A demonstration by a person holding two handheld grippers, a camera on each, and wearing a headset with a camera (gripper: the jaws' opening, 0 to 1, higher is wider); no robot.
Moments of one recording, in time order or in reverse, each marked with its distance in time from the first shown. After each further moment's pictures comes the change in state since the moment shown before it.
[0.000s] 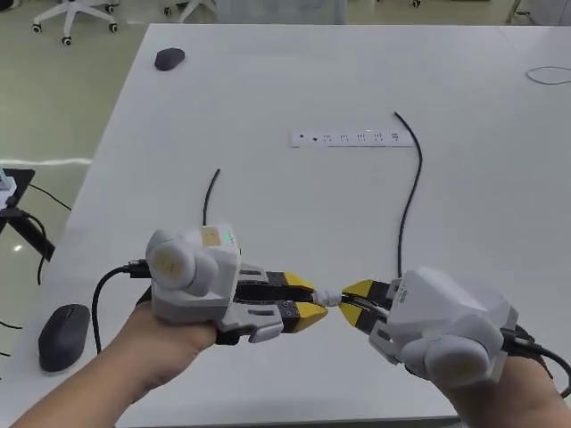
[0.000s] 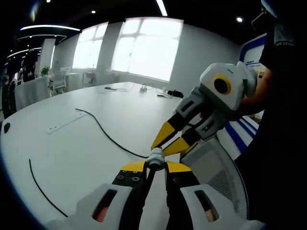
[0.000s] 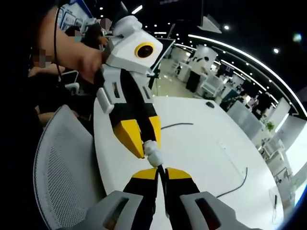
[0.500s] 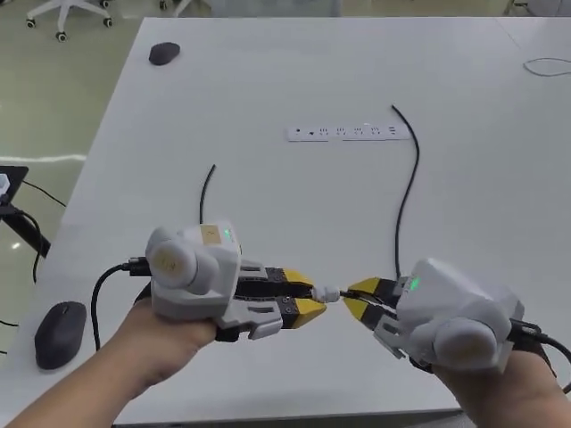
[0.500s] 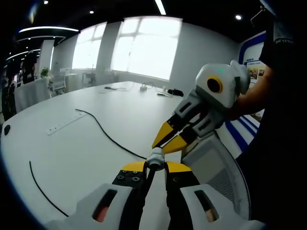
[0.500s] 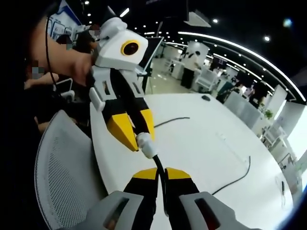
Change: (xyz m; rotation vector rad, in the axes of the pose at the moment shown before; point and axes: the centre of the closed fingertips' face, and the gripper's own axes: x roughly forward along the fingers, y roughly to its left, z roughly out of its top) left arm 0.003 0.001 0.000 0.014 0.006 0.005; right arm -0.002 -0.009 -0.018 0.119 0.002 -0.018
